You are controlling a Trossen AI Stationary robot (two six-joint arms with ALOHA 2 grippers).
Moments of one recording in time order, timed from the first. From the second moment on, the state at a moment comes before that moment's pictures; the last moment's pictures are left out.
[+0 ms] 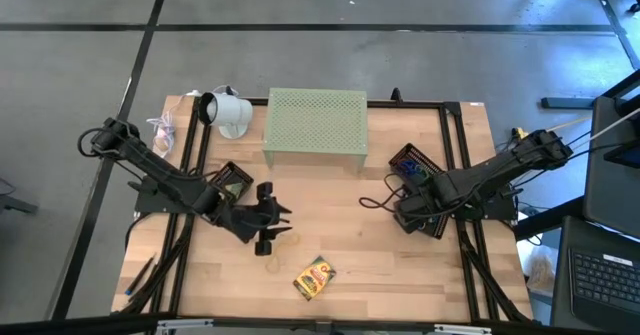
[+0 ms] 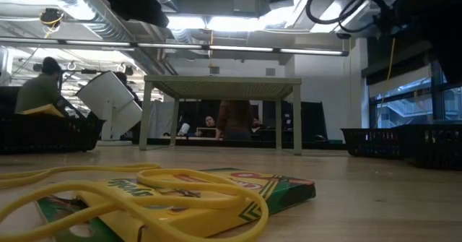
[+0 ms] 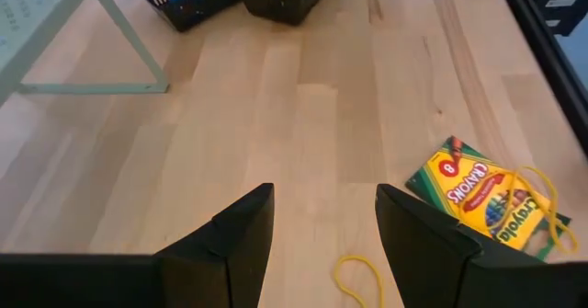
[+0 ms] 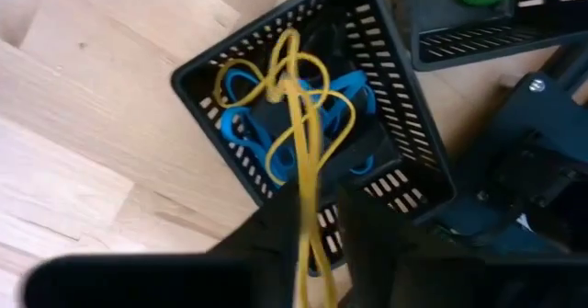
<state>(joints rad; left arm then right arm) -0.50 1.31 0.87 -0.29 -0.51 -0.32 0.41 1.35 1.04 -1.34 0.03 1.36</state>
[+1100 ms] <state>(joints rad) -0.70 1.63 0.87 -0.40 -0.20 -0.45 0.41 1.35 1.04 -1.38 0.10 1.39</state>
